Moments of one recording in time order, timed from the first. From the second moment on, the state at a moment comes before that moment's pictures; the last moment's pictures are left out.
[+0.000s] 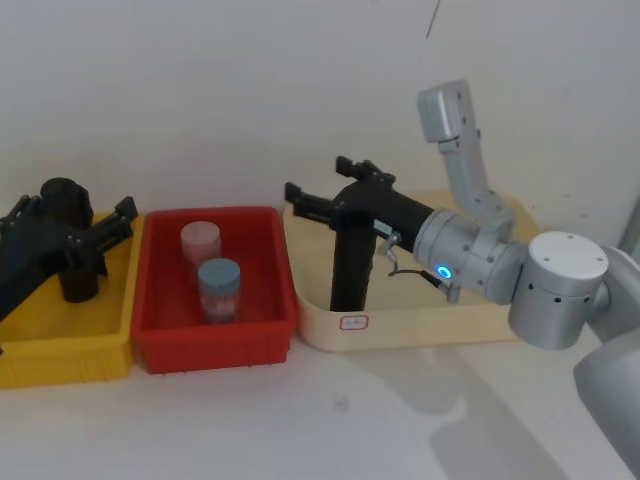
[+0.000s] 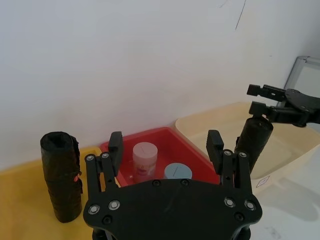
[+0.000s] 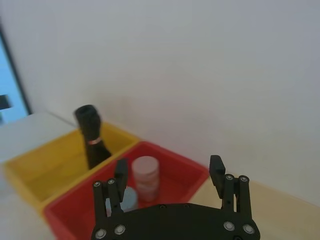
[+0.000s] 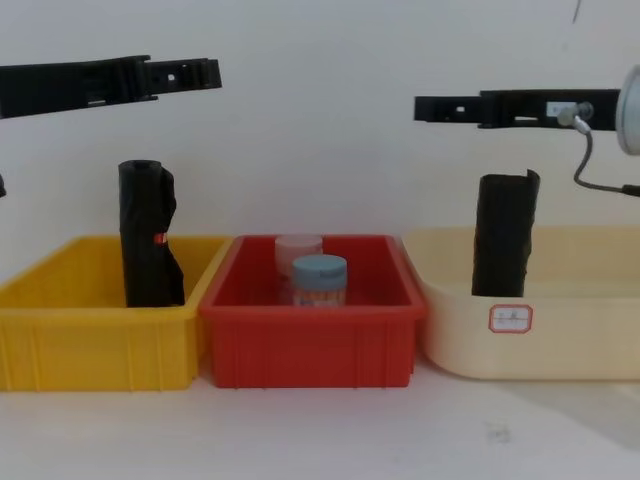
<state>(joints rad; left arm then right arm) -0.28 0.43 0.24 -1.78 -0.60 0.26 -0.23 0.58 0.35 -0.41 -1.39 0.49 0.23 0.39</state>
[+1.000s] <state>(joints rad) -0.28 0.43 0.24 -1.78 -0.60 0.26 -0.23 0.64 0.34 -0.64 -1.35 0.36 0.22 0.55</state>
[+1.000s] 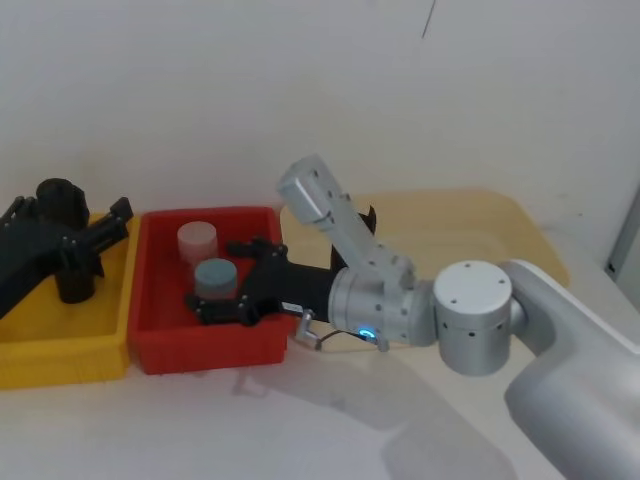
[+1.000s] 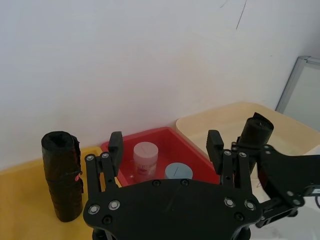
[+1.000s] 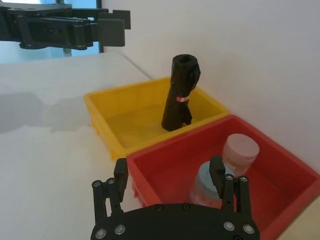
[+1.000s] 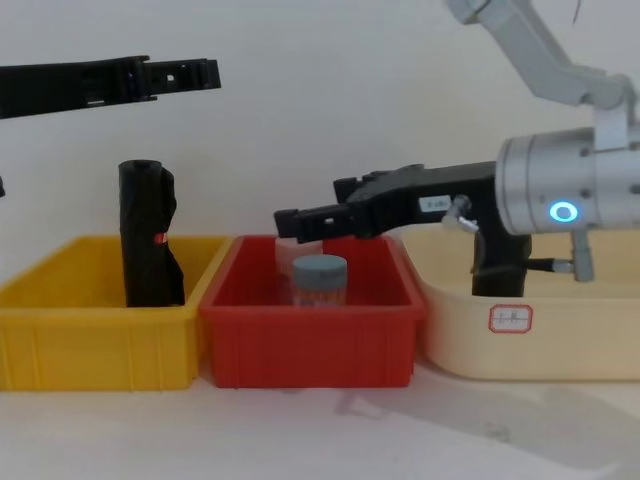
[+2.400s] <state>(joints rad) -0.28 0.43 0.24 -1.78 -0.60 0.26 -0.23 0.82 0.18 -0.72 -0.95 0.20 -0.04 0.51</state>
